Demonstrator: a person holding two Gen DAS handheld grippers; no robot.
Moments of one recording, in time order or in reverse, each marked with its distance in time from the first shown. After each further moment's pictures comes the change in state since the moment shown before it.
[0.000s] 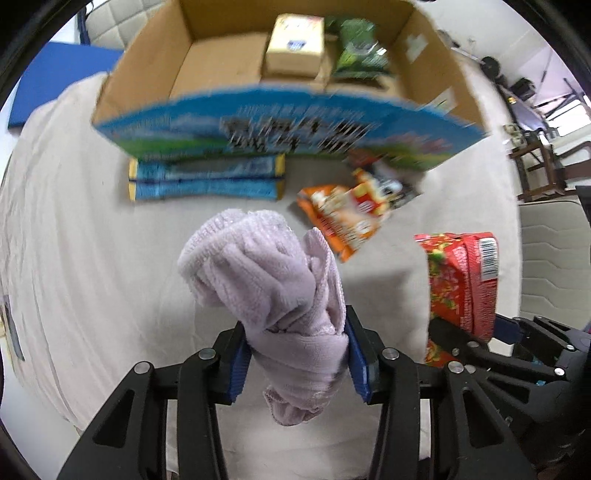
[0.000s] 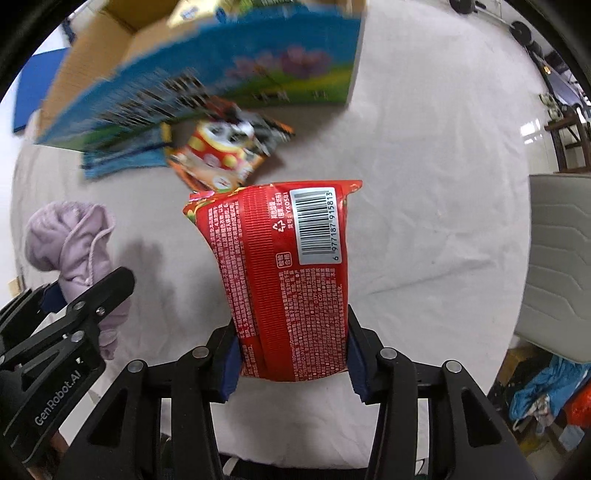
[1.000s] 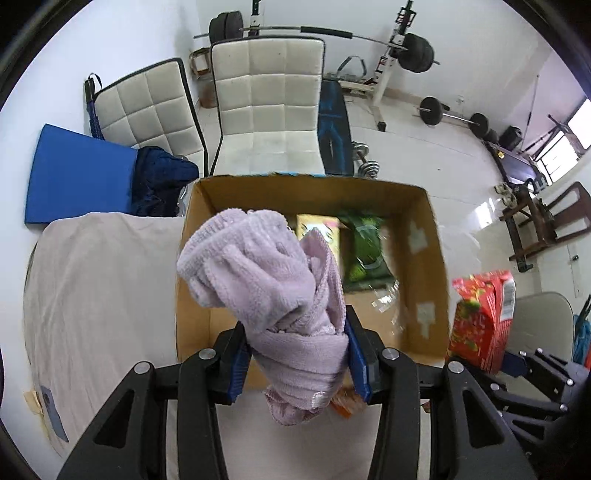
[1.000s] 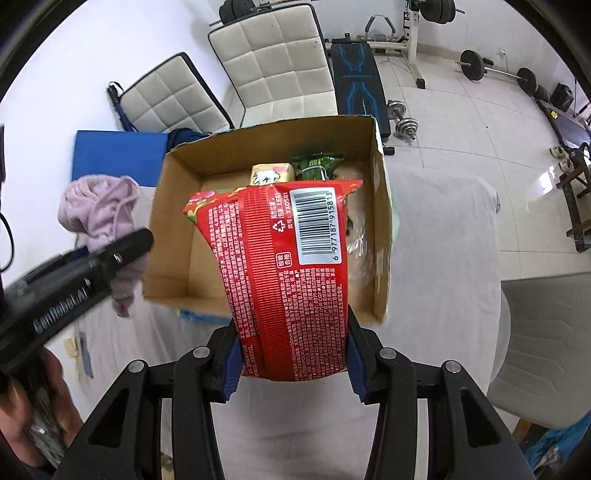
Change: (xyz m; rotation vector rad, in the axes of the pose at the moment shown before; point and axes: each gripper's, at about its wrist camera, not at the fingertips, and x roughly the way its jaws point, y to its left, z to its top) left arm -0.097 0.038 0.191 0.001 -0.247 0.025; right arm -0.159 0.015 0.136 -0.008 -0.259 0.094
